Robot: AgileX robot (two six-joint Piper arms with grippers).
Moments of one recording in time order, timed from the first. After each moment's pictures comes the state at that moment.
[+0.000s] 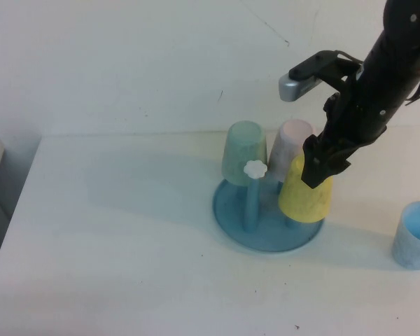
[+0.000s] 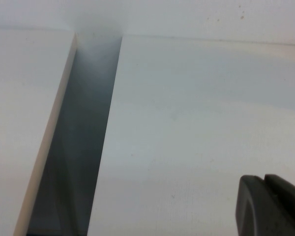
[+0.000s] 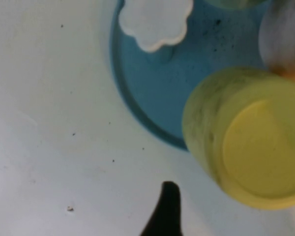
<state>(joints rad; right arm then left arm) 0.35 1.95 -1.78 0.21 1.29 -0.49 0.00 -0.01 0.02 -0.07 0.37 -0.08</state>
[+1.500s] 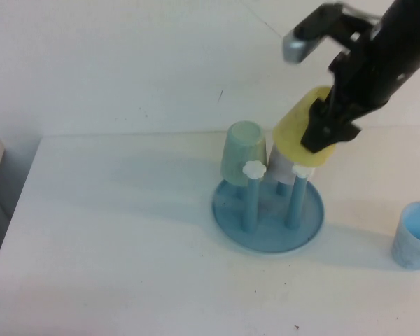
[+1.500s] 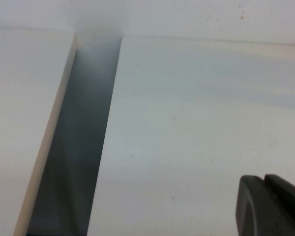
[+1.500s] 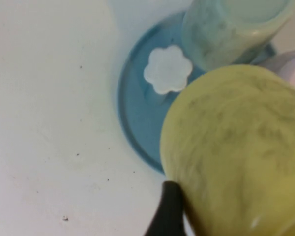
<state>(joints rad) 0.36 1.87 -1.85 0.23 1.29 -0.59 0.00 -0.01 0.02 -0.07 0.37 -0.09</state>
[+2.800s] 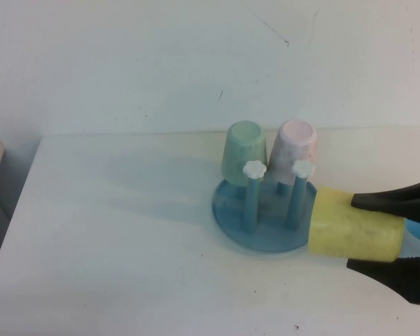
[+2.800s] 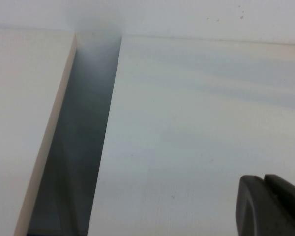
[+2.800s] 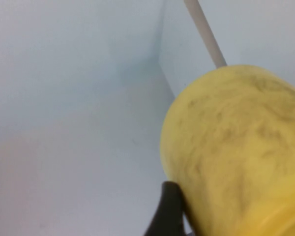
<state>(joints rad) -0.07 1.38 -0.46 1.70 1.21 -0.49 0.00 -0.01 0.02 -0.07 0.37 -0.08</state>
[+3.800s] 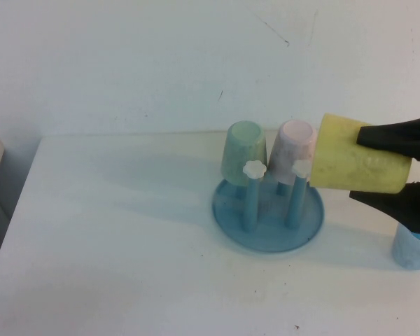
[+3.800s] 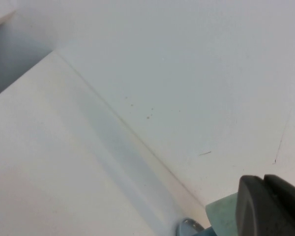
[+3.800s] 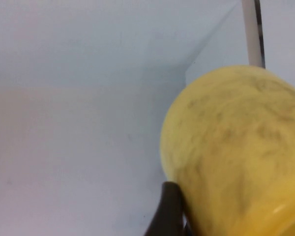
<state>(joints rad) -0.07 1.38 -0.68 1.70 1.23 -0.62 0.00 -0.01 0.03 -0.63 0.14 -0.36</state>
